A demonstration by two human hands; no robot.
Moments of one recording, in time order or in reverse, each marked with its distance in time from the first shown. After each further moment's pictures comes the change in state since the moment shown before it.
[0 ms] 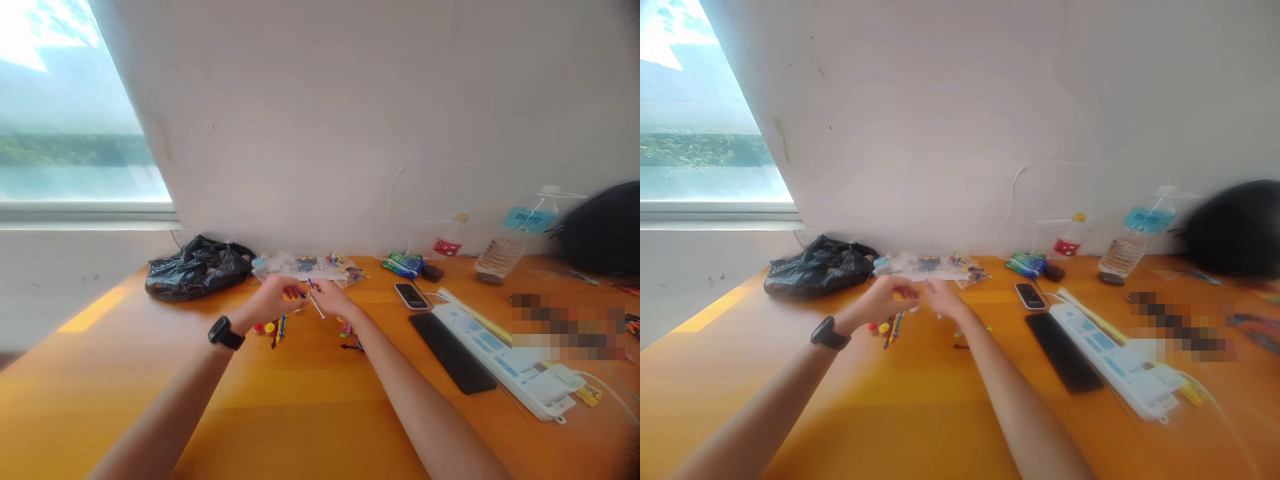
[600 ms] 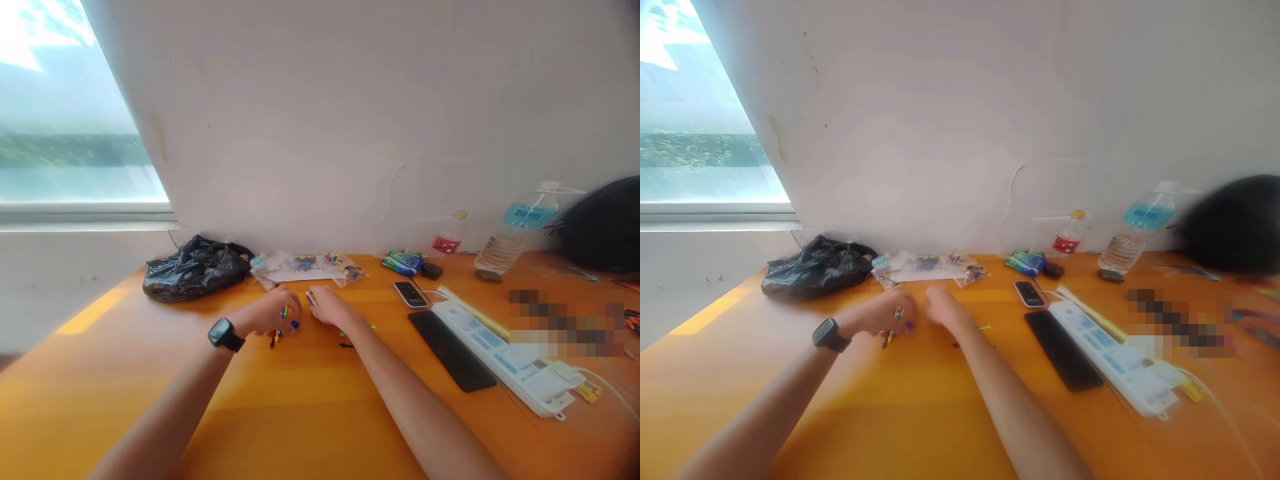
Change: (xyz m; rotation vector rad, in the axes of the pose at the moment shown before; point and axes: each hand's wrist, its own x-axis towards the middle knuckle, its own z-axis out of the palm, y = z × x) left_hand -0.005 -0.037 0.008 0.116 -0.424 -0.068; right_hand -0.012 0.000 0.004 -0.423 -0.097 0.145
